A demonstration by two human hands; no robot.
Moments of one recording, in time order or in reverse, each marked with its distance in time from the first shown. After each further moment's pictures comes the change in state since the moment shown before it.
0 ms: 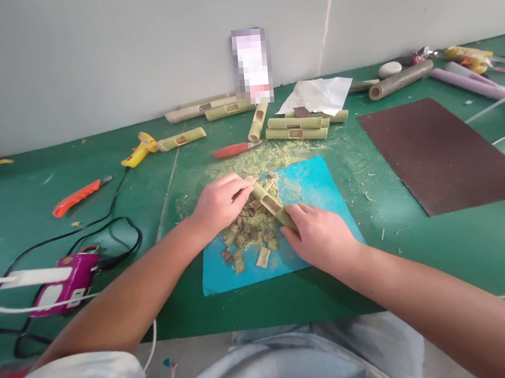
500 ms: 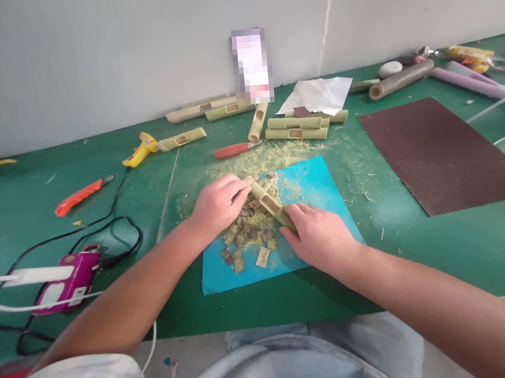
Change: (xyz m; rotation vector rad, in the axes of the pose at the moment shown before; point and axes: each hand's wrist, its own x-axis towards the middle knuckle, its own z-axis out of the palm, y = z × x) left_hand -0.003 0.000 0.000 0.144 0.020 0.041; right_hand 0.000 0.001 -0.001 0.001 -0.007 -0.007
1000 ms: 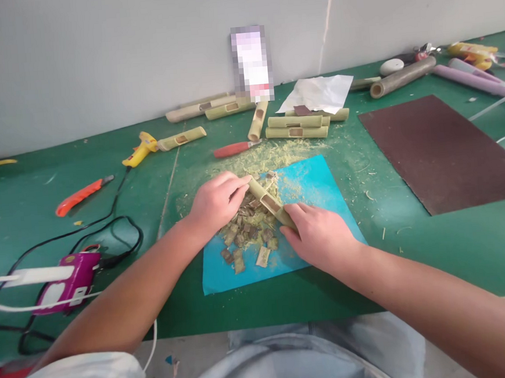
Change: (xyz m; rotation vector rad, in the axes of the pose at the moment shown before) left_hand 0.000 -0.001 -0.003 0.000 0.004 0.010; right_hand -0.002 -0.001 -0.002 0.005 -0.016 0.011
